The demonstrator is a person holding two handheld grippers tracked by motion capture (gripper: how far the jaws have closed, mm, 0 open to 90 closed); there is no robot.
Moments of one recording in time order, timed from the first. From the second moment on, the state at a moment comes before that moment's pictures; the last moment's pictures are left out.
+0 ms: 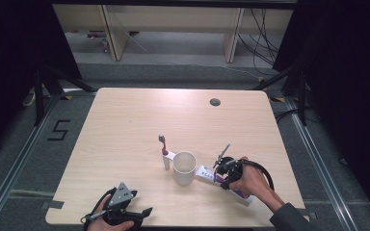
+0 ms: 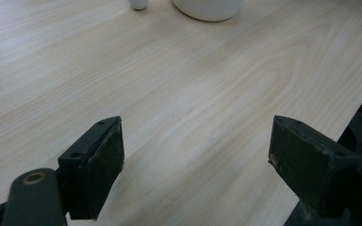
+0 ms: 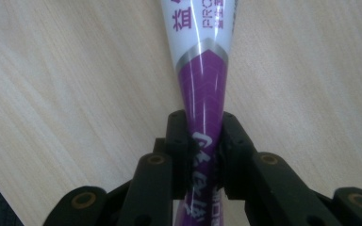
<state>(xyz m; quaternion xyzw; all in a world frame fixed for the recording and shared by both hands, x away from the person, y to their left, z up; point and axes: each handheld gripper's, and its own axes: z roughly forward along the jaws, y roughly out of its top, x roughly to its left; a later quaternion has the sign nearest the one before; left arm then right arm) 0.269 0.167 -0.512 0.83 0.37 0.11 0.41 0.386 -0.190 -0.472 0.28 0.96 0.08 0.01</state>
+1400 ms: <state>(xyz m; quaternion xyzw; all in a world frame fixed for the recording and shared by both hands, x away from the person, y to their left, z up) 0.268 0.169 -0.512 0.83 0.37 0.11 0.41 0.397 -0.183 -0.474 0.23 0.97 -0.01 0.00</state>
